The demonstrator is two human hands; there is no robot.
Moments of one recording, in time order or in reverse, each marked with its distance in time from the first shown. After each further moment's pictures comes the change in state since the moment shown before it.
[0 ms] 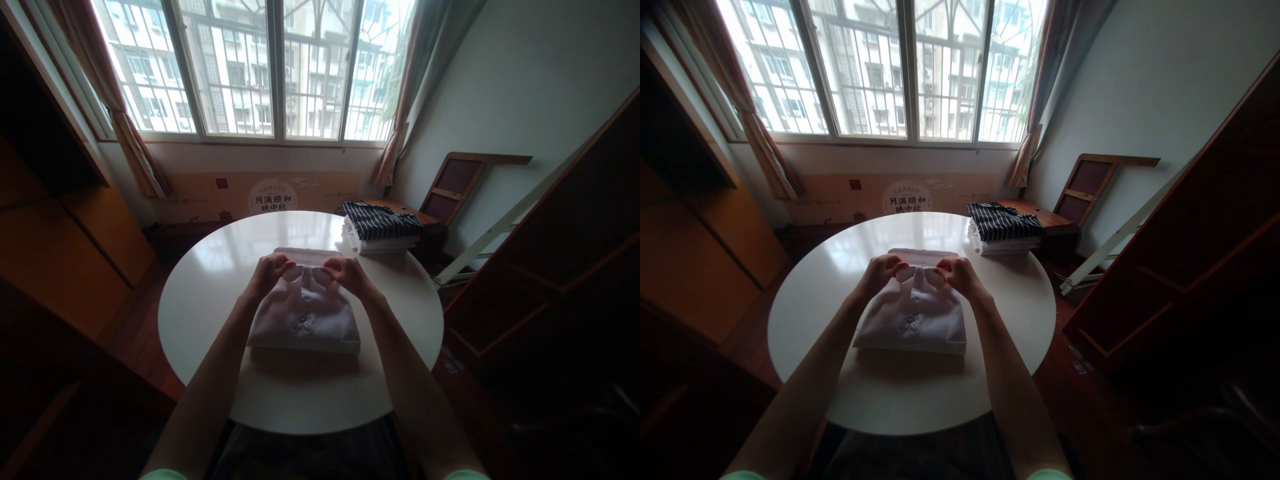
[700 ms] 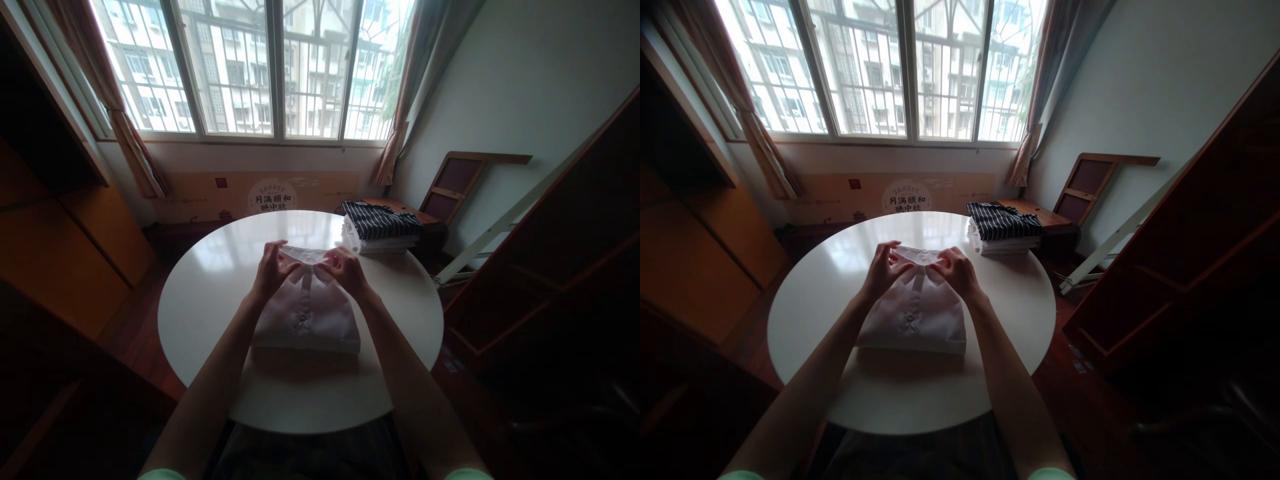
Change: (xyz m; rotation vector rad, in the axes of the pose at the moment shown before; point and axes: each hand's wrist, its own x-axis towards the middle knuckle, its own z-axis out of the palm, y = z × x) left_hand 0.000 0.002 0.014 0.099 0.238 0.059; right_hand 0.002 0.002 0.008 -0.077 0.212 0.013
